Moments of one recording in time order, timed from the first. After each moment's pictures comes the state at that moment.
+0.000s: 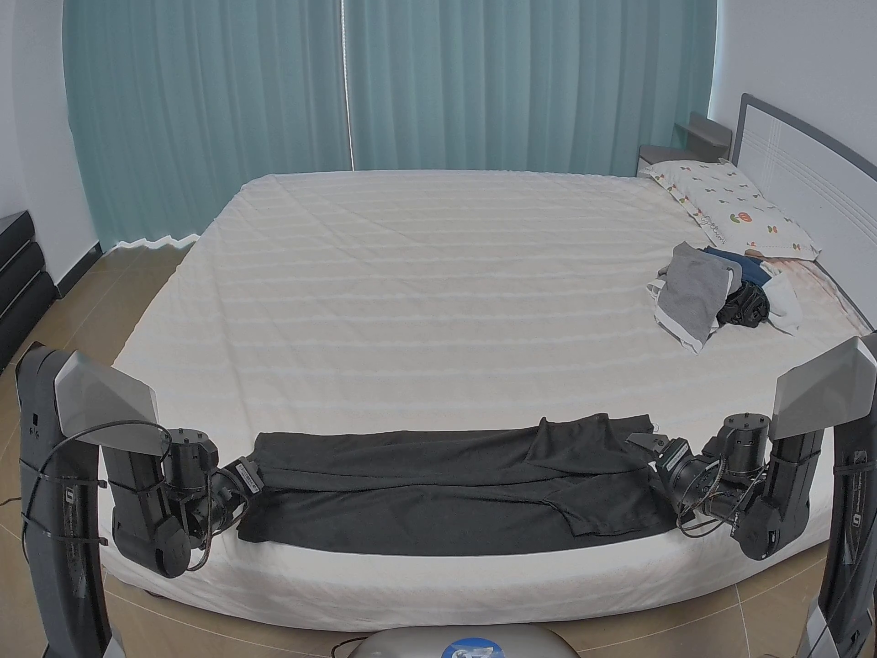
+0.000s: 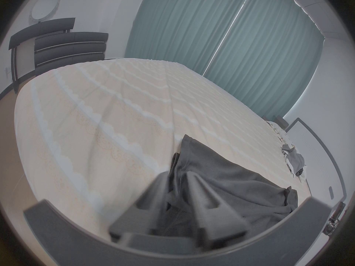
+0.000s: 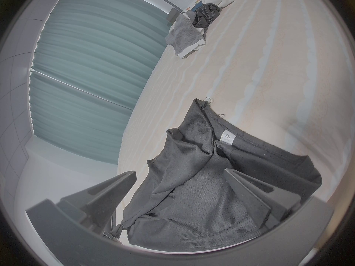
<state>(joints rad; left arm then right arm) -0.09 2.41 -0.40 -1.47 0.10 -0.60 0.14 2.37 -0.35 -1.55 0.17 1.03</state>
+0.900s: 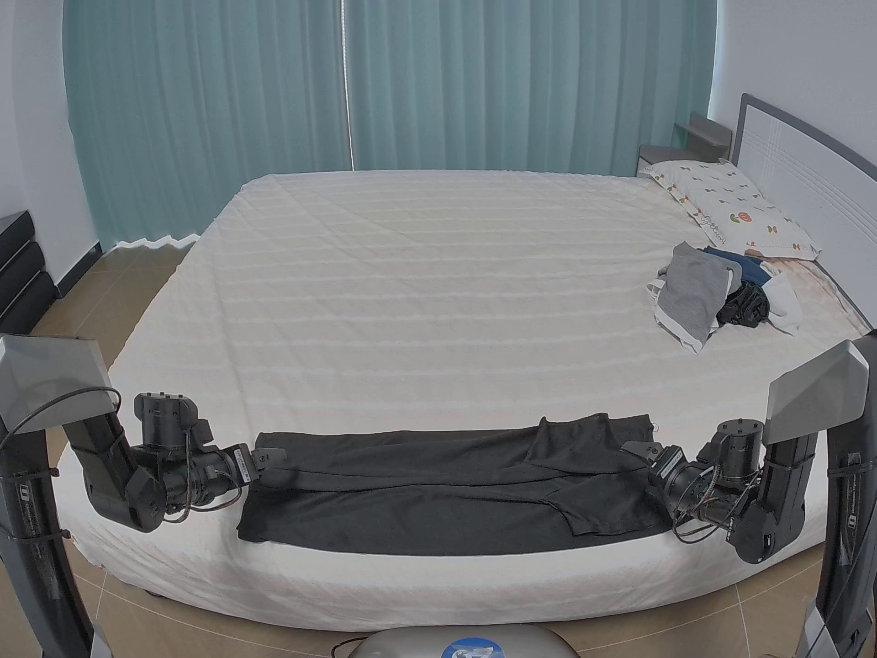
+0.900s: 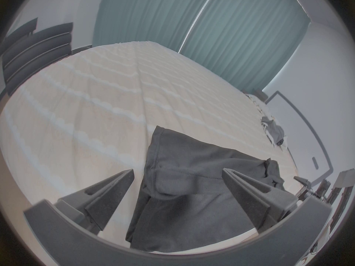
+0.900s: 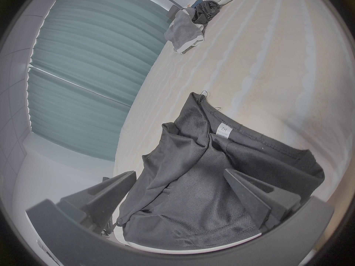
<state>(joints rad) -0.02 2.22 -0.52 -1.04 -0.22 -0.40 0.15 2.40 -0.35 -1.55 0.17 1.02</state>
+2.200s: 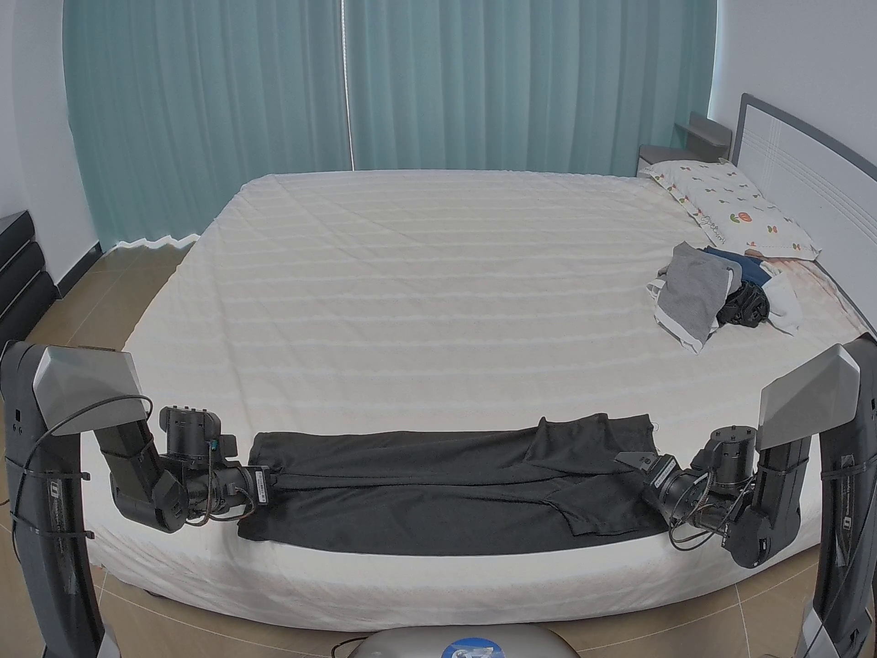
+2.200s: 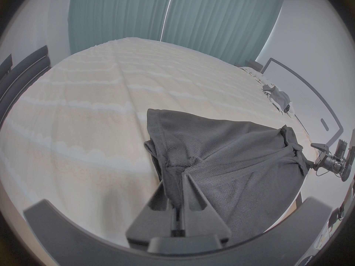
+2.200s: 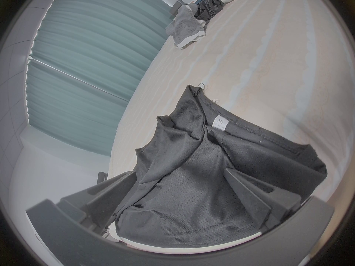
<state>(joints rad) -0.03 2.37 -0.63 -0.99 -0.21 -0.16 0.17 2.42 -0.35 -1.55 0.16 0.97</state>
